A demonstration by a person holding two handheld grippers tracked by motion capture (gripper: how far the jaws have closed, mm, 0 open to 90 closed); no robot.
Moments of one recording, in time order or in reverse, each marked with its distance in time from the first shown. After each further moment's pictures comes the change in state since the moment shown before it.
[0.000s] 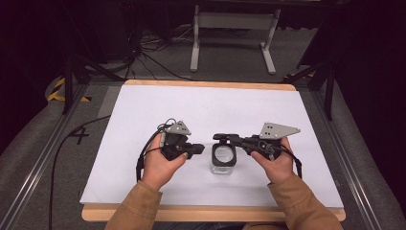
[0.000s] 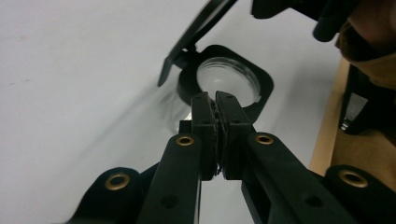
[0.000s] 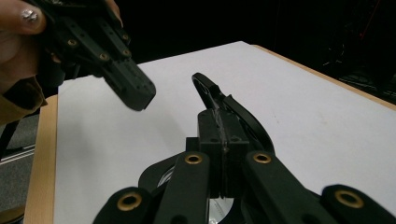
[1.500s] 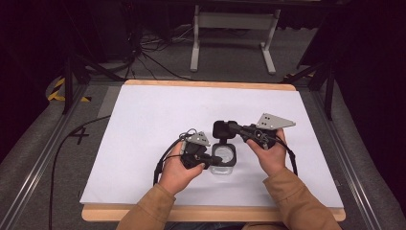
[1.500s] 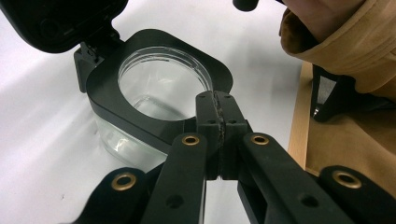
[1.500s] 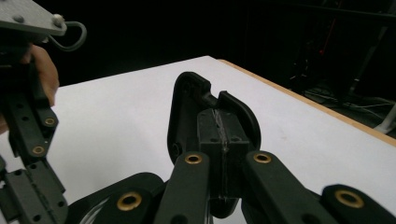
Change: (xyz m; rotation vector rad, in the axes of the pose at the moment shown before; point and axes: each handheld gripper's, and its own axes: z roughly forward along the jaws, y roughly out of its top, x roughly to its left) left arm -0.013 -0.005 0.047 0.037 -0.124 0.033; right arm -0.027 -0.002 0.021 -0.059 -0.118 -0.021
